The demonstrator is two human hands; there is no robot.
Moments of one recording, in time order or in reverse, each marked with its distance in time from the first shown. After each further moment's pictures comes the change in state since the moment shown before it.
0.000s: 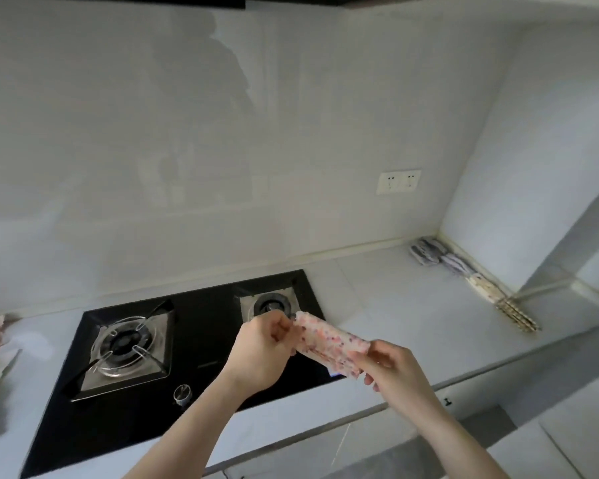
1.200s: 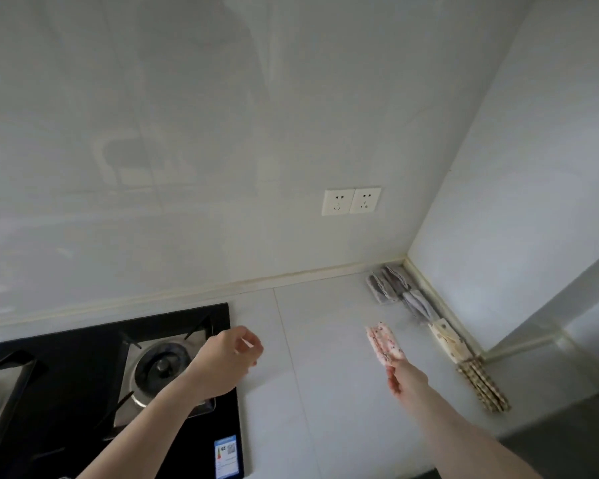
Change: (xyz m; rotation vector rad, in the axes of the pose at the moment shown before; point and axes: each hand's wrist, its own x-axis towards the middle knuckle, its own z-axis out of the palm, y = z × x) left_hand 0.251 0.050 0.159 0.144 -0.193 -0.250; right_hand 0.344 0.220 -0.227 0.563 0.470 0.829
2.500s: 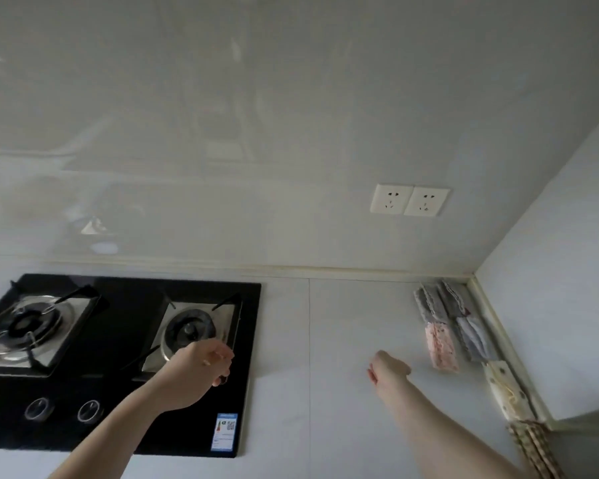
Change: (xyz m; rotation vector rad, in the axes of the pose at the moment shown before) left_hand -0.017 -0.031 0.020 -0.042 0.074 -0.283; right_hand 0.084 -0.003 0.087 -0.199 -0.115 -0.023
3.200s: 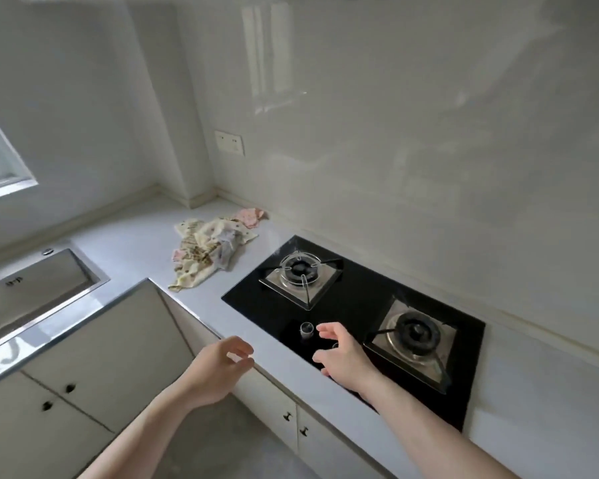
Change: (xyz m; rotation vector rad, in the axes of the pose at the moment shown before) left_hand -0.303 -0.313 -0.116 -0.233 0.558 -0.320; right_hand -0.477 0.211 0.231 -0.986 -1.198 -0.754
